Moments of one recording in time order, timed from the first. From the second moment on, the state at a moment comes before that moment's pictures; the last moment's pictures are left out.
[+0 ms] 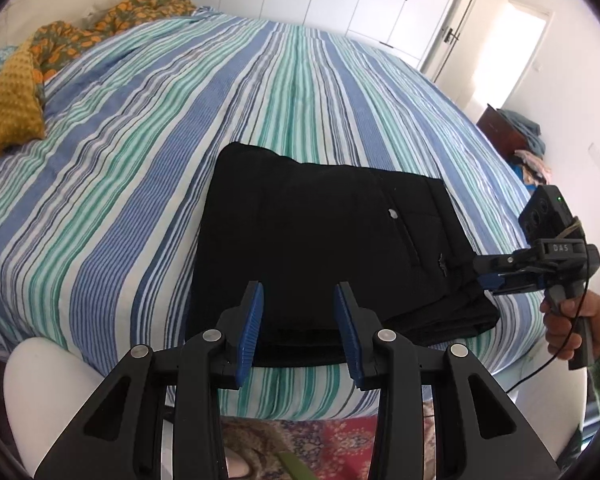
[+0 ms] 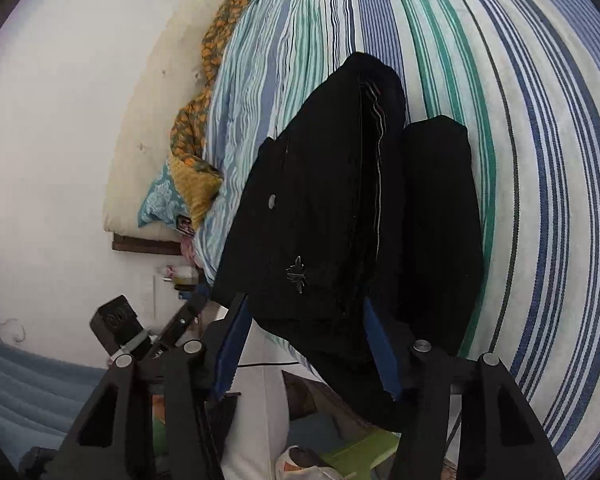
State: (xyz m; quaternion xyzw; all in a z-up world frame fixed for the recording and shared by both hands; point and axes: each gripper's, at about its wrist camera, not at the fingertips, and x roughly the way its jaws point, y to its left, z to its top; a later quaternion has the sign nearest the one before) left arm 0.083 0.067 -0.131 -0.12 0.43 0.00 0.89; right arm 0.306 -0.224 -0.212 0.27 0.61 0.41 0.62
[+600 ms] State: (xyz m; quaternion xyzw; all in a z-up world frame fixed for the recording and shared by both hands) left arm 0.104 0.084 -0.125 -0.11 0.43 0.00 0.90; right arm 0.264 -0.249 -0.191 0.15 0.61 0.36 0.69
